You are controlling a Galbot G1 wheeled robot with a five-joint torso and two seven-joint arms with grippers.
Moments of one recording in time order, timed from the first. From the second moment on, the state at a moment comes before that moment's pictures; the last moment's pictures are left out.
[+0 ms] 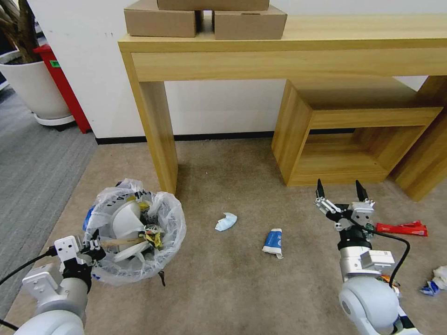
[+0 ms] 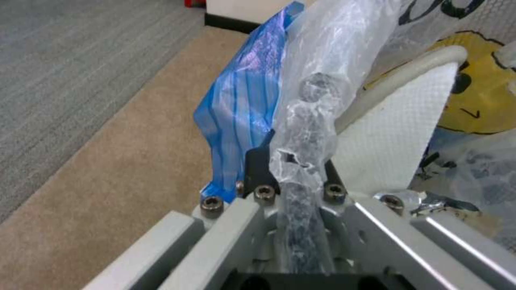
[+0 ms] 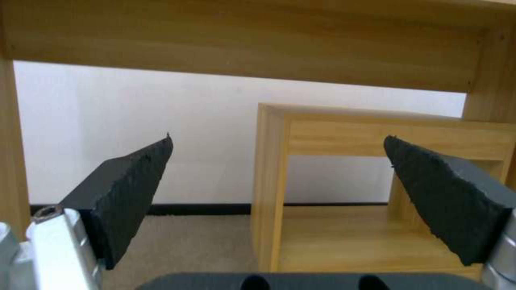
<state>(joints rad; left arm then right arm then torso) 1.74 -1.26 -0.79 -2.36 -0.62 0.41 -0.40 -1.47 1.13 0.49 2.05 0.23 0.24 0.31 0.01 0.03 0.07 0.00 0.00</state>
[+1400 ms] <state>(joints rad) 1.74 -1.29 -0.78 -2.34 -0.57 0.38 -0.39 -1.46 1.15 0.47 2.03 0.19 0.24 0.29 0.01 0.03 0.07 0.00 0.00</state>
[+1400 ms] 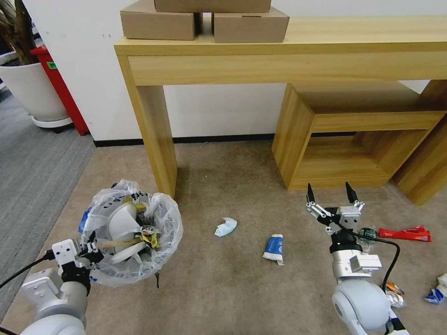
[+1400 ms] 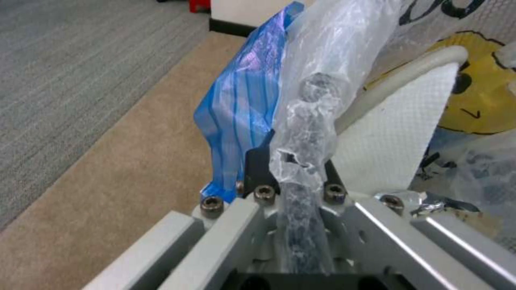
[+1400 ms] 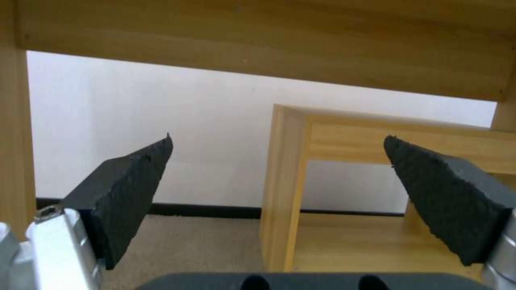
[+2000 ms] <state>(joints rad) 1.74 -1.28 -0.78 -2.33 -0.59 0.39 -0.39 -1.44 1.16 0.44 2.01 0.18 0.24 0.29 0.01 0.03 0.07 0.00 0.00</state>
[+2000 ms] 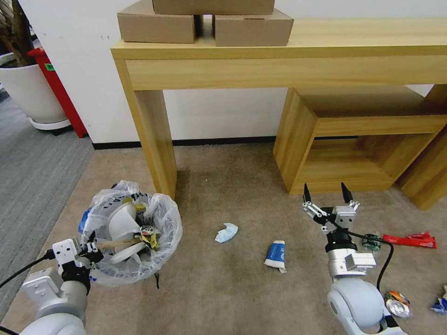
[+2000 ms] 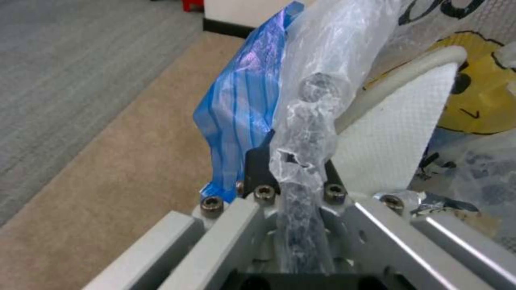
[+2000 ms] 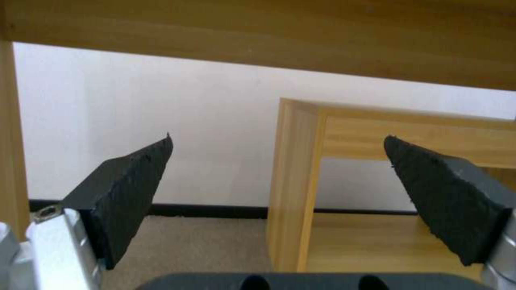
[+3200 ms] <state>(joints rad) 1.77 -1.20 -0.76 -2.34 -0.77 0.51 -0.42 -1.42 1.15 0.42 1.99 0.23 0.27 0.26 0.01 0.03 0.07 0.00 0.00</state>
